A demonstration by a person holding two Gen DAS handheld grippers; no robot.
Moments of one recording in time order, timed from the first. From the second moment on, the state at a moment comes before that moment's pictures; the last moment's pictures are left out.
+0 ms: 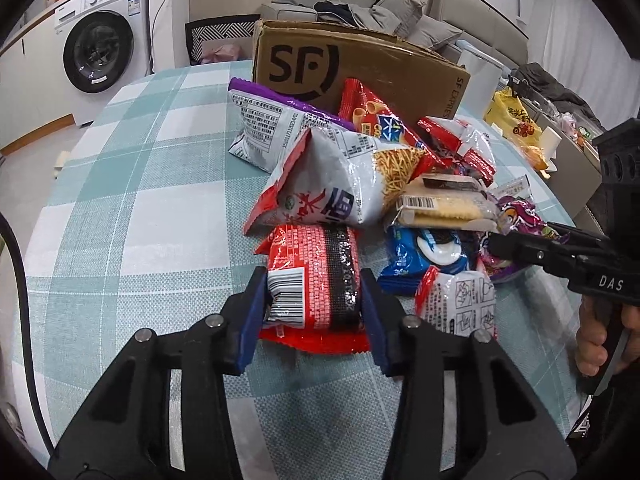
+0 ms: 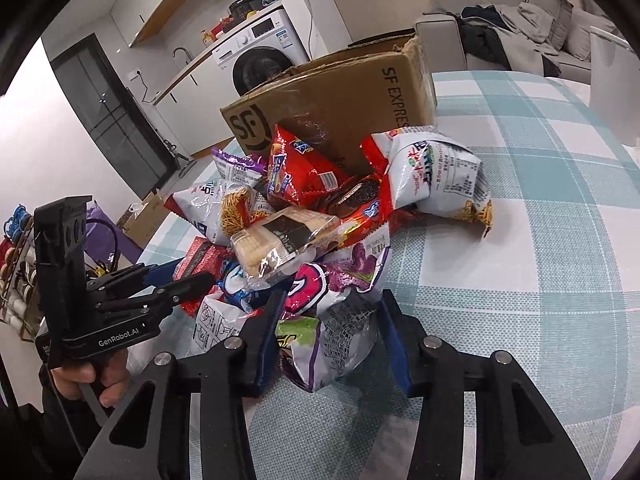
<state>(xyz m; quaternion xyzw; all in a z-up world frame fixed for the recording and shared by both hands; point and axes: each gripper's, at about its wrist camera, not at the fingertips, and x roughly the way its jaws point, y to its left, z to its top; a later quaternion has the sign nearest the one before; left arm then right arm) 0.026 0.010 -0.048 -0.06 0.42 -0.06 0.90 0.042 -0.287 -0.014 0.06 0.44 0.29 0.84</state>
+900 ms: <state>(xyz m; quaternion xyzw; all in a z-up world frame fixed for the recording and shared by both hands) -0.002 0.017 0.001 -0.07 0.34 -0.05 0.94 0.034 -0.332 0.018 0.07 0.38 0.24 0.89</state>
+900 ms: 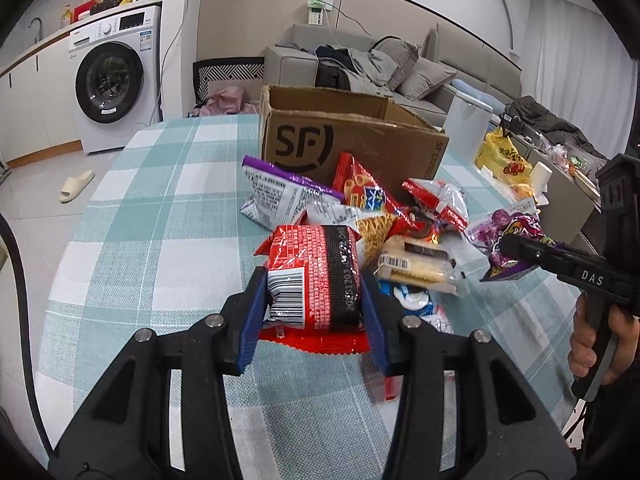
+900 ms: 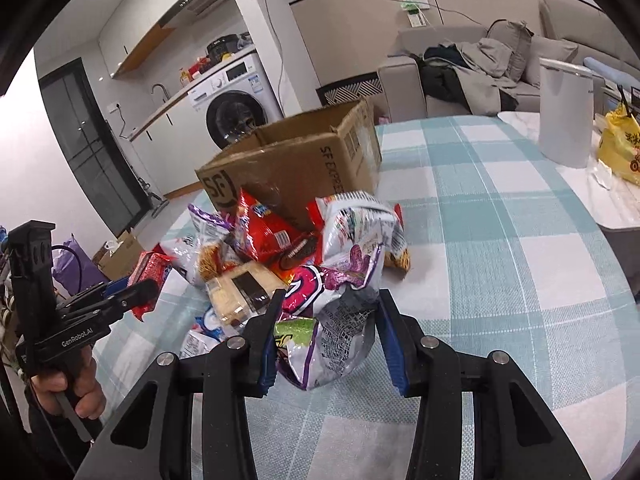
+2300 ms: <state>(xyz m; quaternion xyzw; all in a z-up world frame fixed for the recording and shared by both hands) 0.046 -0.016 0.055 -0.04 0.29 -0.08 0.95 0.056 -0.292 0.092 0.06 0.30 0.29 0.90</state>
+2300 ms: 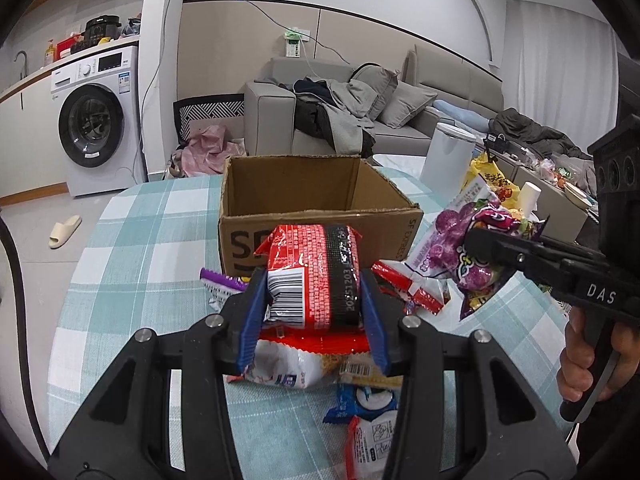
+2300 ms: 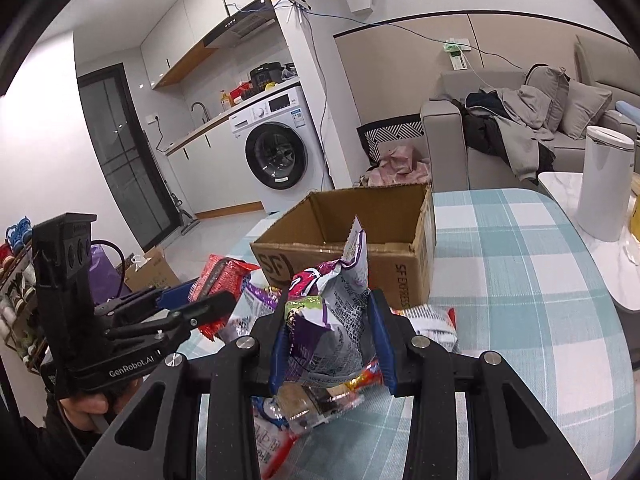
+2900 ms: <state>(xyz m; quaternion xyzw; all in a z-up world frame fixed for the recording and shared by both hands) 0.108 -0.019 0.064 -0.03 0.29 -0.07 0.95 0.102 -0.282 0.104 0.09 0.30 0.29 0.91</state>
